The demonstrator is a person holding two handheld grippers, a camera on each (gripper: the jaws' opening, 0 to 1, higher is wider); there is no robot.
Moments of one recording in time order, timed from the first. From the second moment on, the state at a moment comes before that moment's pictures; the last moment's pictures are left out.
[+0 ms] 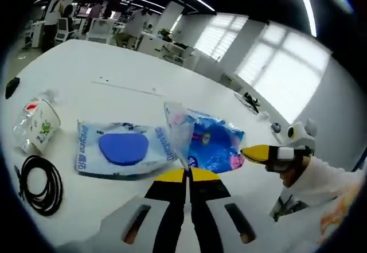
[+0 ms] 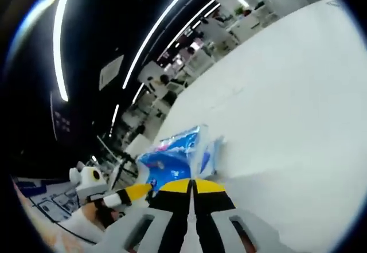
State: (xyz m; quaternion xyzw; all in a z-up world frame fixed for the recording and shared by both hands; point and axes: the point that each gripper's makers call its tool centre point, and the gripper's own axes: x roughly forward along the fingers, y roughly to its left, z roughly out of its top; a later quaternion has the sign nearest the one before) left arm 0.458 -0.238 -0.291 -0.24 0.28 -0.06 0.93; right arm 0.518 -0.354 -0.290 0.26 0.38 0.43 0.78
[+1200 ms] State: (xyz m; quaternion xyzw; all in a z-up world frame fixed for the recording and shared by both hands) left arm 0.541 -0.284 -0.383 -0.30 0.42 -0.04 0.86; right arm 0.617 -0.379 -0.363 0.08 0.40 0.36 0.84
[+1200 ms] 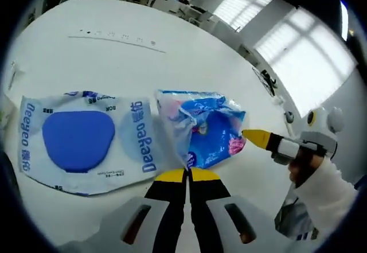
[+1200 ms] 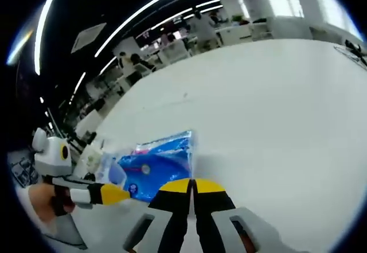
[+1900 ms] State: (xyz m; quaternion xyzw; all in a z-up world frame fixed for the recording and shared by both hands) left arm 0.534 -0.288 -0.395 -0.29 0.43 -0.02 0.85; right arm 0.607 -0.388 -0.402 0.10 0.44 0.33 0.83
